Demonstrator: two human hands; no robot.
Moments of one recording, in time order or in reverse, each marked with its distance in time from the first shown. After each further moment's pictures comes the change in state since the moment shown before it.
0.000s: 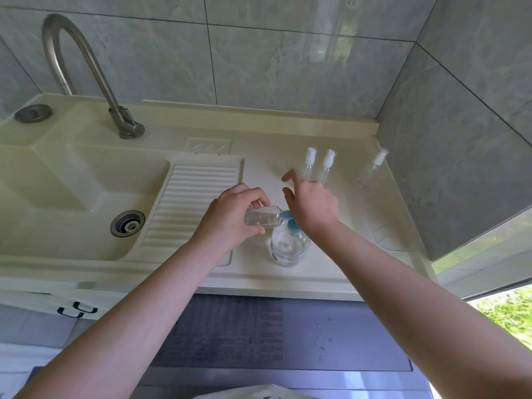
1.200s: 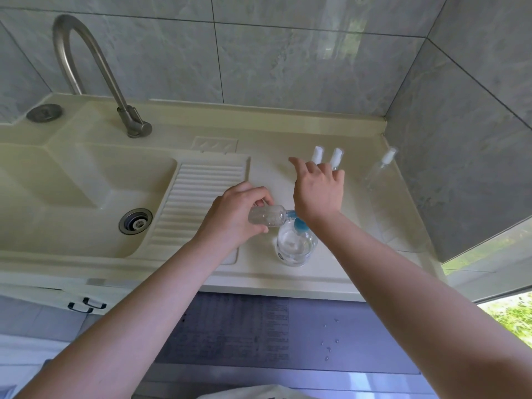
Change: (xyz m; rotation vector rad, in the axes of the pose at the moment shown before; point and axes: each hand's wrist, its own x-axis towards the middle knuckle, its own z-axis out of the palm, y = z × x) left_hand 0.001 -0.007 -0.003 0.028 0.014 0.047; right_hand 0.017 -0.002 0.008 -0.247 0.180 -0.073
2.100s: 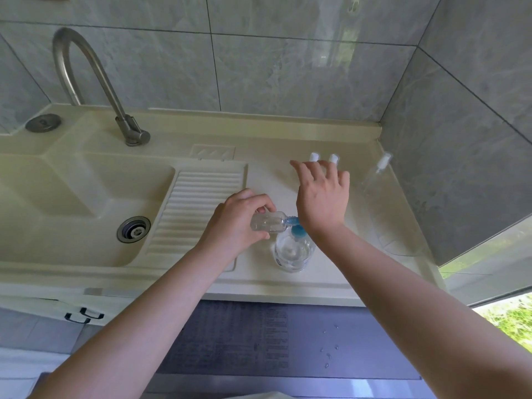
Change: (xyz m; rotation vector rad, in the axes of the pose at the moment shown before) left_hand 0.001 0.005 0.005 0.007 -0.008 -0.004; right_hand -0.008 0.009 -0.001 -0.077 0.303 -0.027
